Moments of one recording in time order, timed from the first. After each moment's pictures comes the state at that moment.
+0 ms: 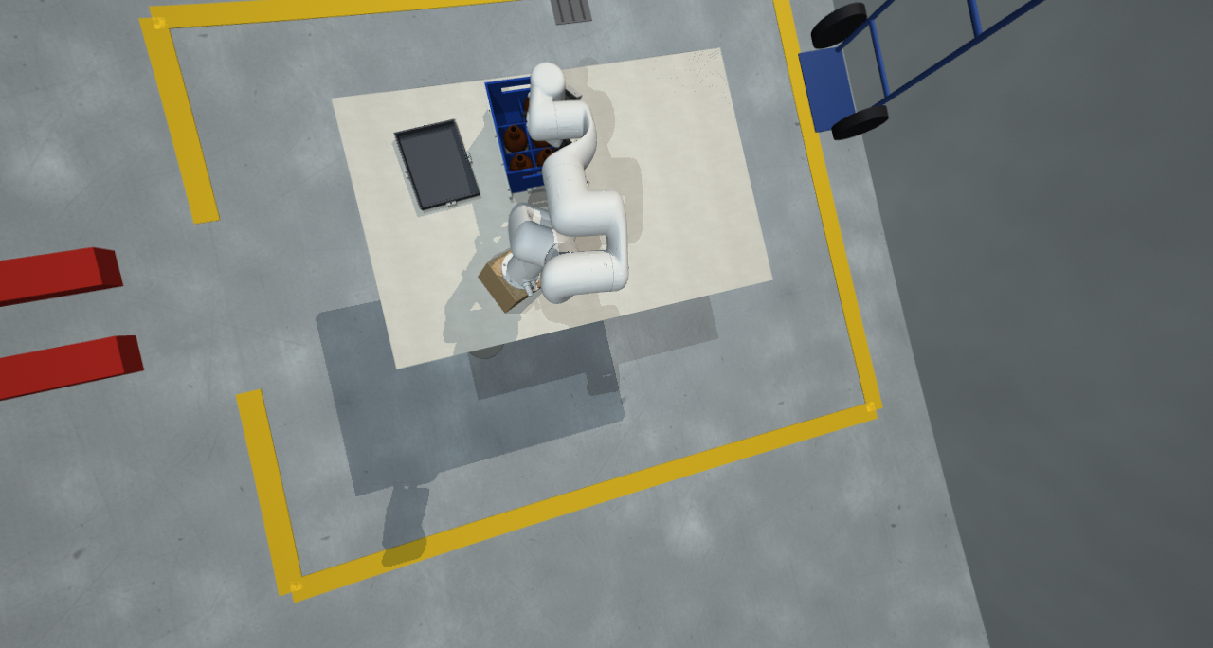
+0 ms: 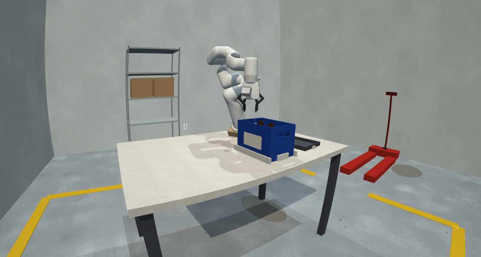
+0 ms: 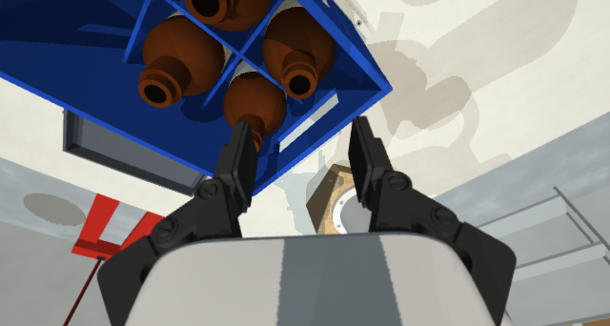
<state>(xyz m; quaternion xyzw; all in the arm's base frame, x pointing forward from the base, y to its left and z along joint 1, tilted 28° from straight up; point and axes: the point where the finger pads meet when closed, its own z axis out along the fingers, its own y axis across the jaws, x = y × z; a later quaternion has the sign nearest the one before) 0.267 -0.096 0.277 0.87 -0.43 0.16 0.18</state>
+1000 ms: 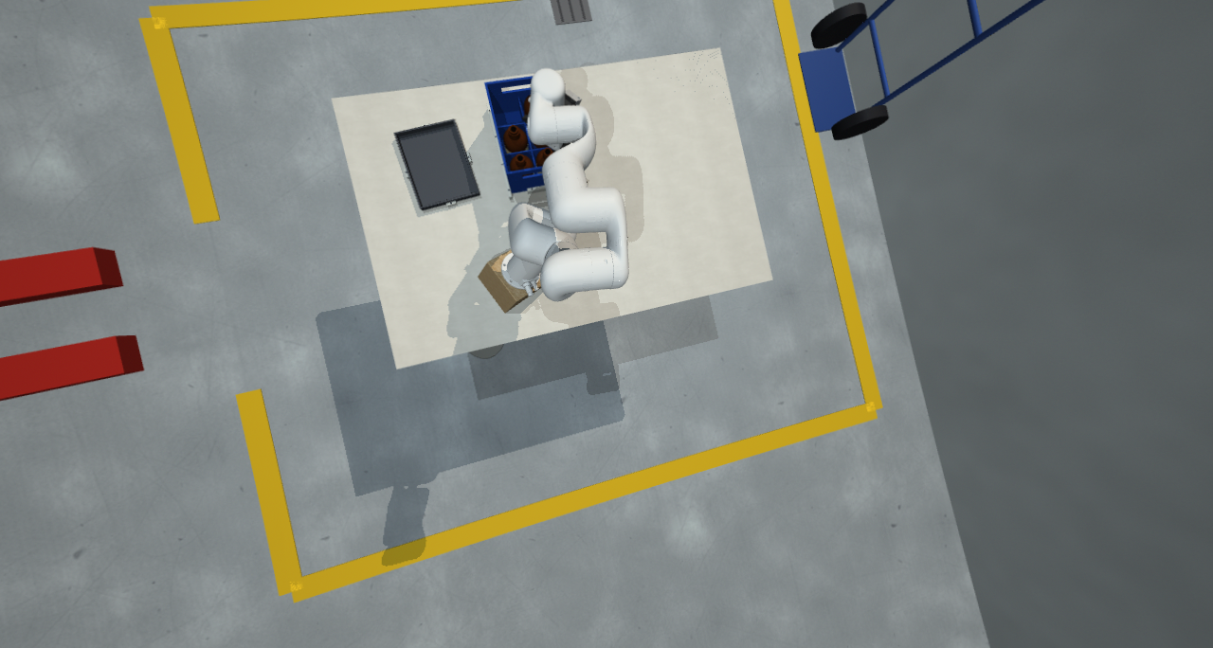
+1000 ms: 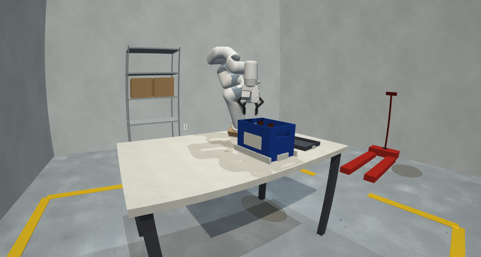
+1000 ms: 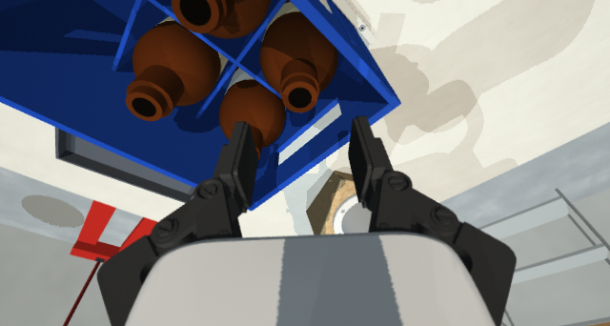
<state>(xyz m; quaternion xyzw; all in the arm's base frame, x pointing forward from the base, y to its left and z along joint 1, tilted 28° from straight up) 0.269 -0.105 0.260 0.87 -0.43 0.16 0.18</state>
